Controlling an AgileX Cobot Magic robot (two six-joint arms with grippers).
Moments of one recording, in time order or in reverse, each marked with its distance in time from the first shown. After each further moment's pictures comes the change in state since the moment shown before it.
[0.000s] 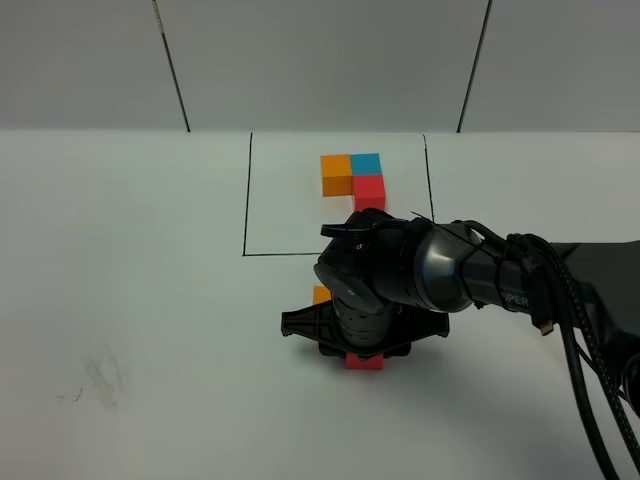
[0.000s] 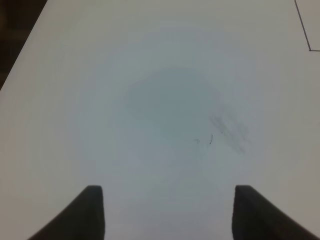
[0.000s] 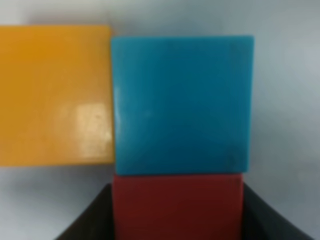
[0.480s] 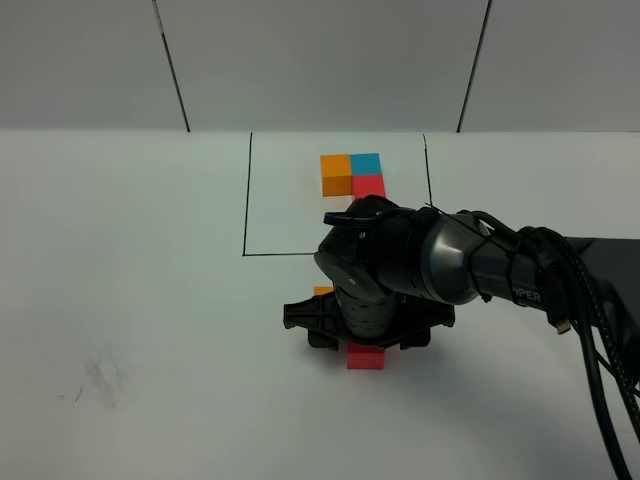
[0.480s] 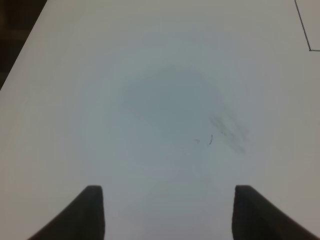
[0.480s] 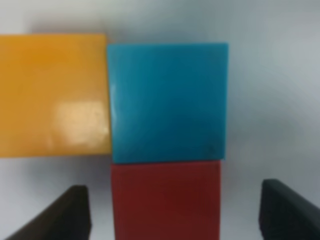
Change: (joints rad) left arm 0.000 0.000 0.000 0.000 0.000 0.000; right arm 0.000 -0.030 -0.029 -0.008 0.063 -0.013
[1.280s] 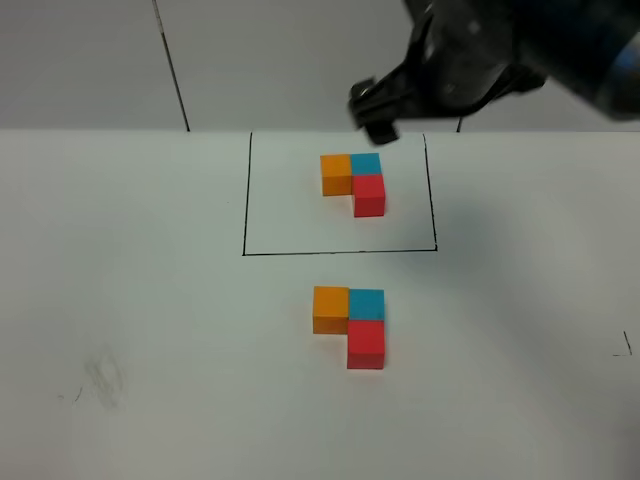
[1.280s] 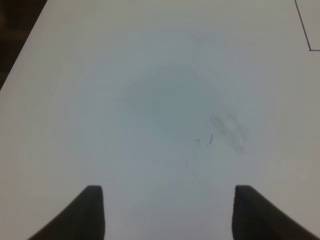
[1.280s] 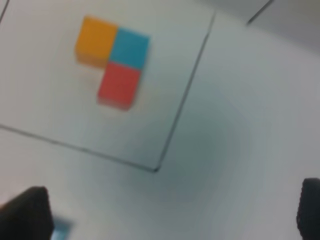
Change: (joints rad) left arm 0.000 0.000 0.000 0.000 0.000 0.000; right arm -0.218 -0.234 -0.470 -0.119 0.264 -0.718
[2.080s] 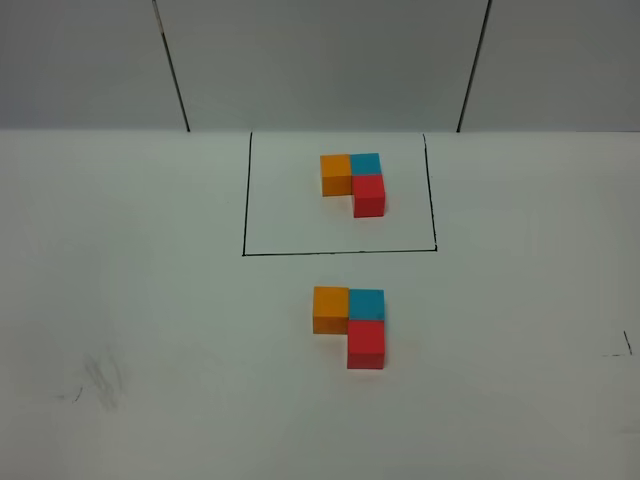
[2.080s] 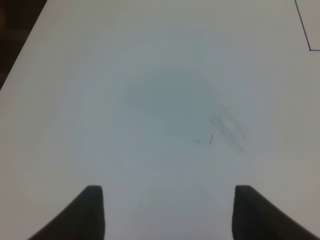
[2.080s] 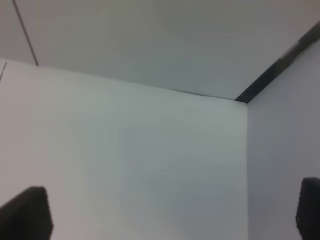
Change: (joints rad) left arm 0.000 0.000 0.000 0.000 0.000 0.001; right arm -0.870 -0.362 -0.017 0.537 0.096 -0.715
